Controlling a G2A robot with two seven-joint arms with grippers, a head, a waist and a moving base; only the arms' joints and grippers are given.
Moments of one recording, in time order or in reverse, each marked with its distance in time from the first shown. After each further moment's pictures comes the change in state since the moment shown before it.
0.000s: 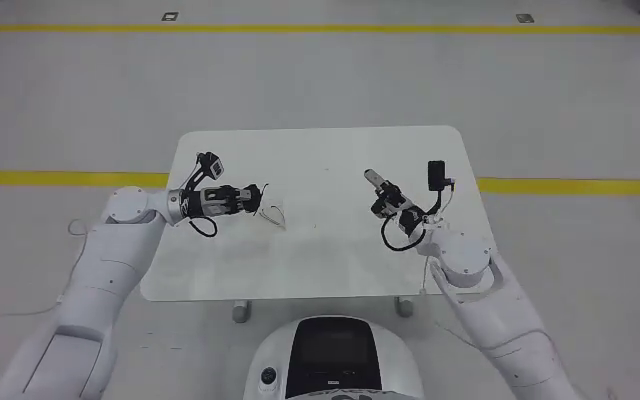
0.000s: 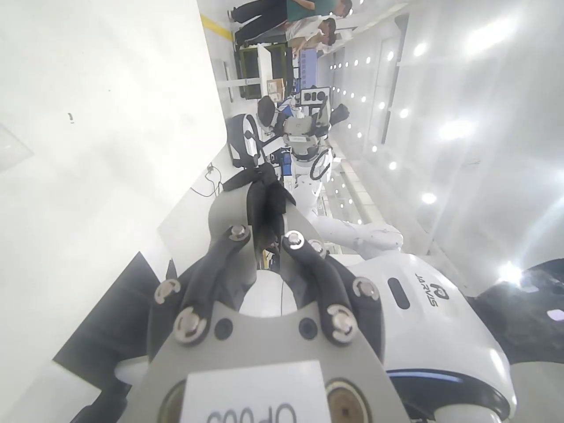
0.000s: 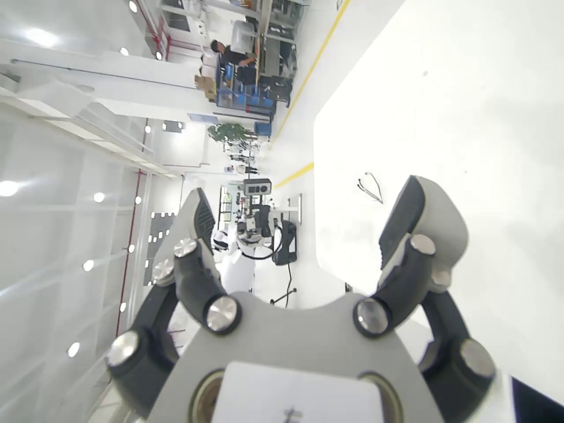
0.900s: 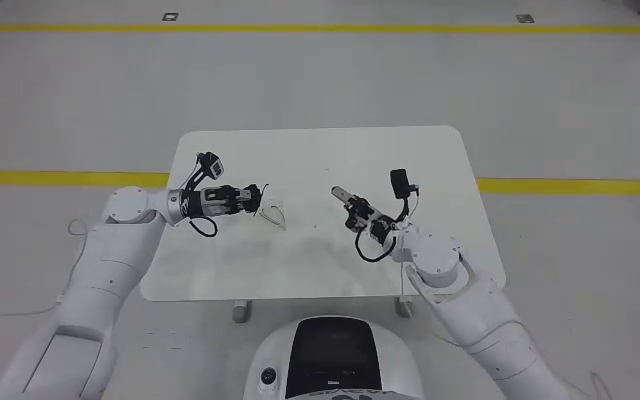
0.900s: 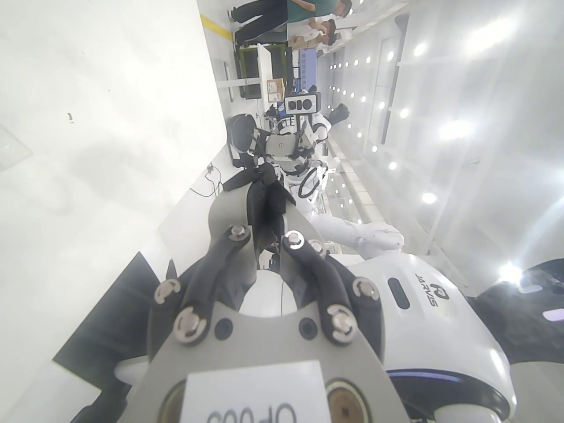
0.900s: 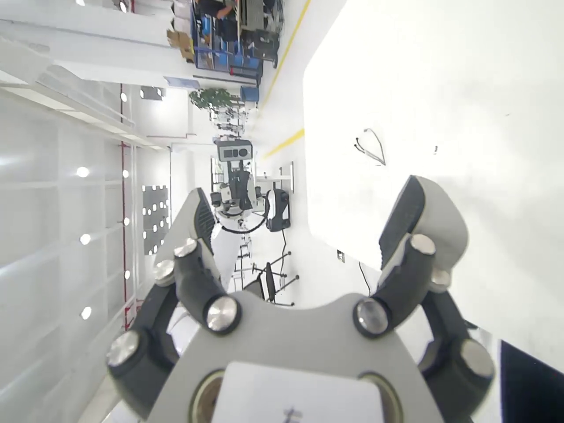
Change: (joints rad) left arm 0.000 0.000 0.000 0.000 0.000 0.000 0.000; right arm 0.089 -0.027 -0.137 0.075 -0.008 0.026 0.073
